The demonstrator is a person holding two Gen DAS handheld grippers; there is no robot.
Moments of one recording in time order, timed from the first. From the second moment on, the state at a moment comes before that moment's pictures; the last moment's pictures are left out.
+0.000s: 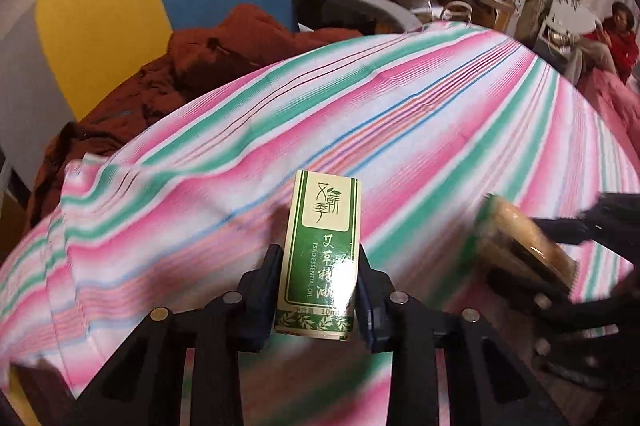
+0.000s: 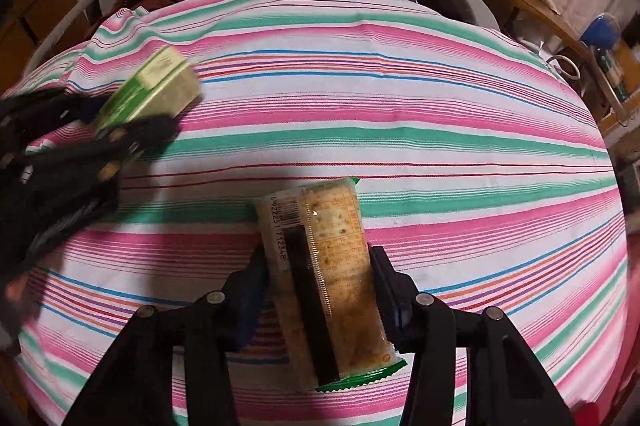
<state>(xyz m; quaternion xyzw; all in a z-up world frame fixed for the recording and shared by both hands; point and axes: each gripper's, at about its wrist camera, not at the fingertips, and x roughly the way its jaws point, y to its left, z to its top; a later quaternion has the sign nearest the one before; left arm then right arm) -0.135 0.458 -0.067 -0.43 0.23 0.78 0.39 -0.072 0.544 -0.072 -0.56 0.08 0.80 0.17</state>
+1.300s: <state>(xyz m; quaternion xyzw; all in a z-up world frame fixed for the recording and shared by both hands) -0.040 0.359 -0.084 -0.44 0.15 0.82 0.34 -0.037 0.526 -0.062 -0.56 0.07 0.82 0.08</state>
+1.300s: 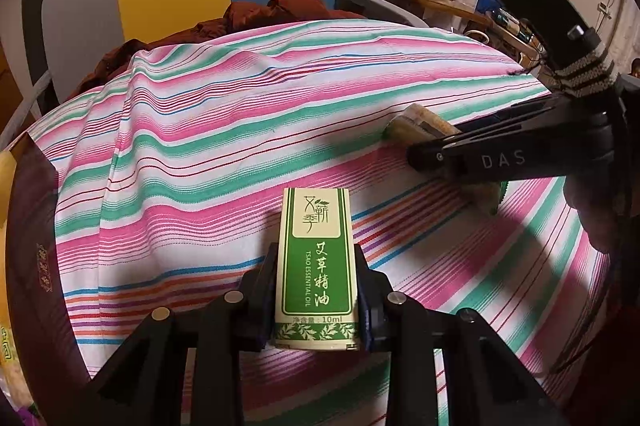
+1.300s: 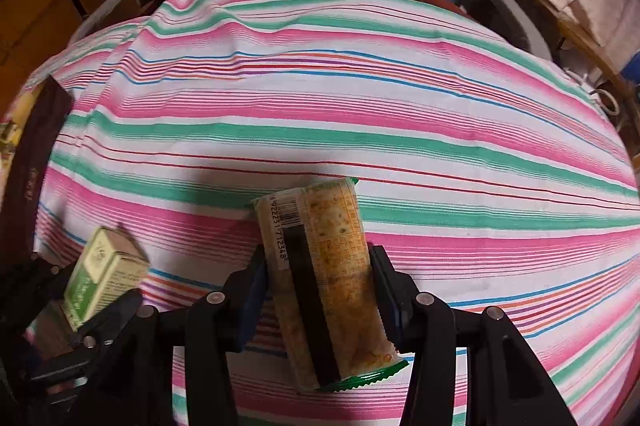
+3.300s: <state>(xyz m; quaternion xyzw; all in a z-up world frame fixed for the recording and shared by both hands) -0.043 0.123 0.020 -0.36 0.07 0.91 0.18 -0.014 0.452 -0.002 -0.54 0.04 0.84 0.08</state>
